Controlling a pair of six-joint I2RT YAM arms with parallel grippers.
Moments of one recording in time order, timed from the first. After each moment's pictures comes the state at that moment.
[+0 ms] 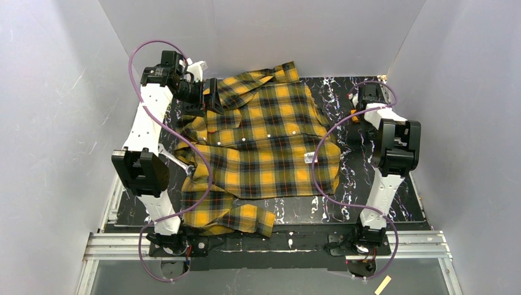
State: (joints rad) left arm -0.09 1.83 1.99 -1.25 0.53 -0.04; right arm -0.06 2.06 1.48 -0.44 0.46 -0.58
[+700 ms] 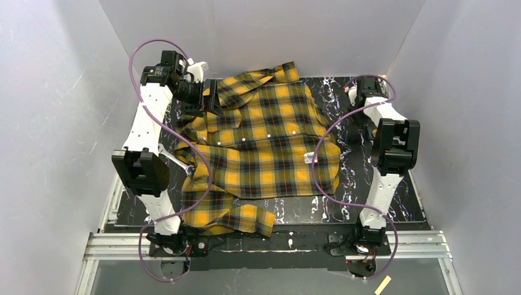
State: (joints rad) left arm -0.09 1.83 2.00 -1.28 0.53 0.01; right arm -0.04 2.08 1.58 -0.56 0.30 -0.53
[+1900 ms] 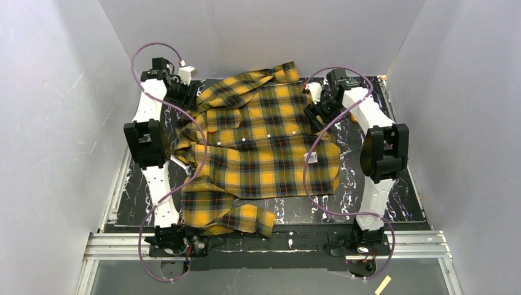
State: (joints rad) left arm 0.12 2.28 2.21 -1.05 0.45 0.48; right arm 0.20 2.00 1.76 -0.96 -0.34 -0.56
